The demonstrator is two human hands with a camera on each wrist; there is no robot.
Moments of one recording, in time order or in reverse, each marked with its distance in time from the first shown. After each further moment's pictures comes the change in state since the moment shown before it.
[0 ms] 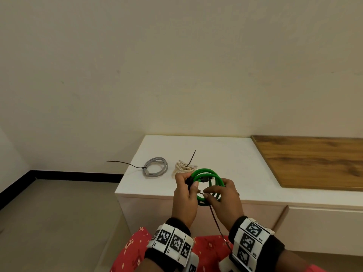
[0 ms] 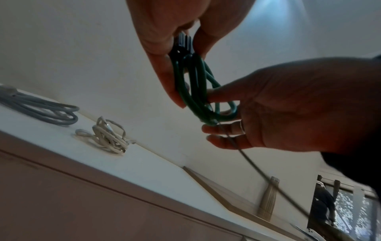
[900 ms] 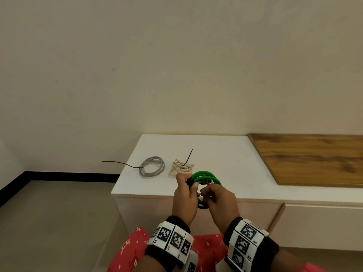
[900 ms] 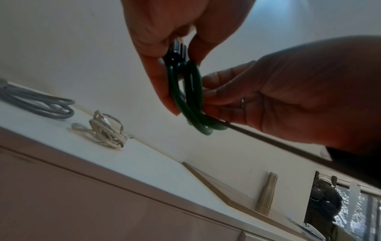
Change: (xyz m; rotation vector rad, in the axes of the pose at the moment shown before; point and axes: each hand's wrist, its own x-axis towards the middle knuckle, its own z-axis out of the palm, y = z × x) left_hand 0.003 0.001 0.005 0.099 -0.073 -0.093; right_hand -0.004 0.002 0.009 0.129 0.089 -0.092
